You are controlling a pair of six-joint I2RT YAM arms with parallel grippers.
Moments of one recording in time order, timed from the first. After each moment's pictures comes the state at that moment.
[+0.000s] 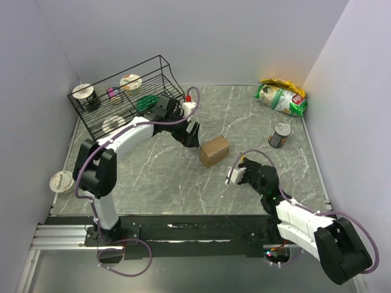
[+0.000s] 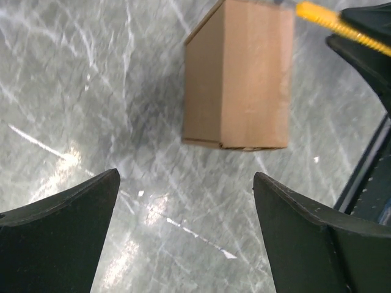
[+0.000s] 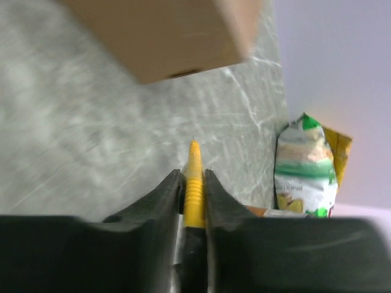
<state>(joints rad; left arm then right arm) -0.51 1.81 1.45 -0.45 0.56 0.09 0.40 0.92 0.10 0.50 -0.10 -1.10</state>
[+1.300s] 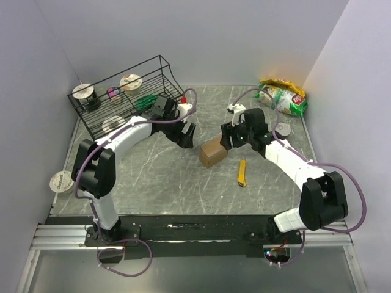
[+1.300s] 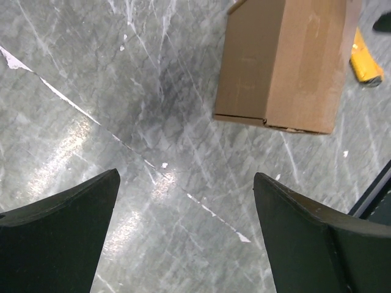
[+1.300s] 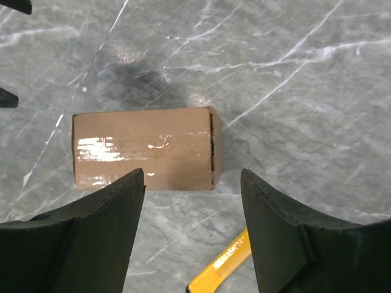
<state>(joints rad) -0.49 1.81 1.44 -0.54 0.44 0.11 0.34 1.40 0.98 -0.26 -0.25 -0.03</state>
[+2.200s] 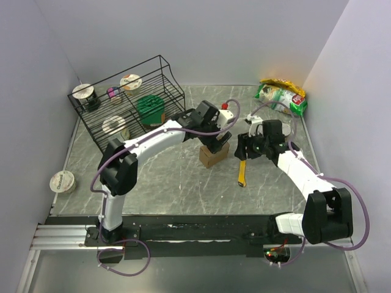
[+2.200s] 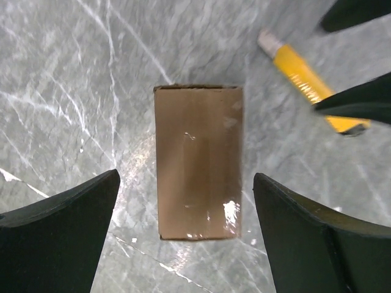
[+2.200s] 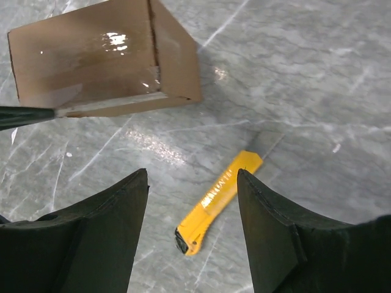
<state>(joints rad) -0.80 1.98 1.74 -0.56 0.15 0.12 0.16 1.27 0.82 -0.36 -0.37 -0.04</state>
